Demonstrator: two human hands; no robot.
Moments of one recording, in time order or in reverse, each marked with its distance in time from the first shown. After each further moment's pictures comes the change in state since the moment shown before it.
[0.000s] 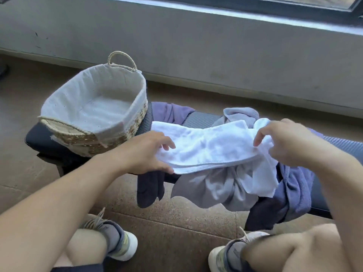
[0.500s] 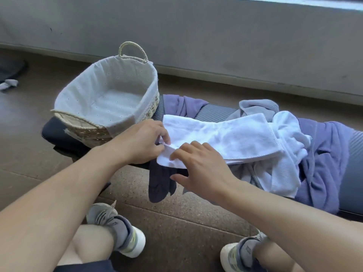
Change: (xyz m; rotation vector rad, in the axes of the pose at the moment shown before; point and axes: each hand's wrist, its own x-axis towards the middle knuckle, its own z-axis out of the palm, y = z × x) left_hand -0.006 -0.024 -0.010 0.066 0.099 -0.063; right_hand 0.011 -0.167 0.096 0.262 0.382 -0.632
